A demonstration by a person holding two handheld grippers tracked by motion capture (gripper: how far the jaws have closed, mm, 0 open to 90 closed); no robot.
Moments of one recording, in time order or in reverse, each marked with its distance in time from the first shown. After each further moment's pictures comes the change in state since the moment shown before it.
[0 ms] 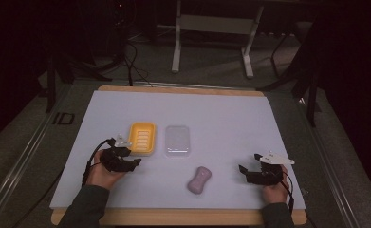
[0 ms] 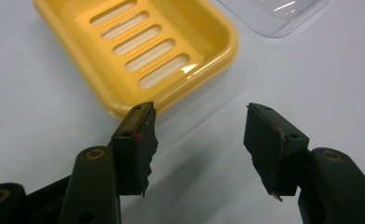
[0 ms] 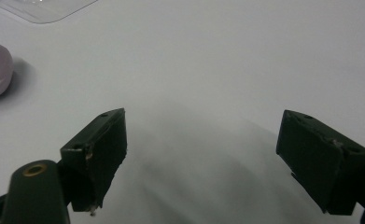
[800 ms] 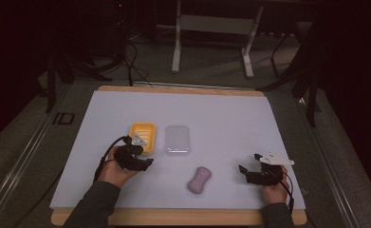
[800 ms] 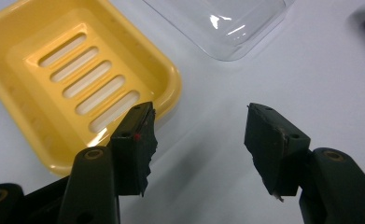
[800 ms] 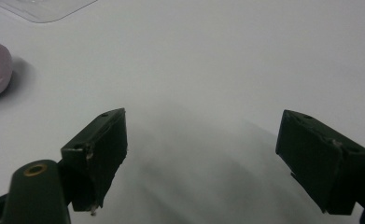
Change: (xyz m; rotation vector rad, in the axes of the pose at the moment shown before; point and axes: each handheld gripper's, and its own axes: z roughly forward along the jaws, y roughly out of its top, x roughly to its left) left arm -0.028 0.030 0.010 0.040 -0.023 0.071; right arm 0.001 0.000 0.000 -0.003 -0.005 -0.003
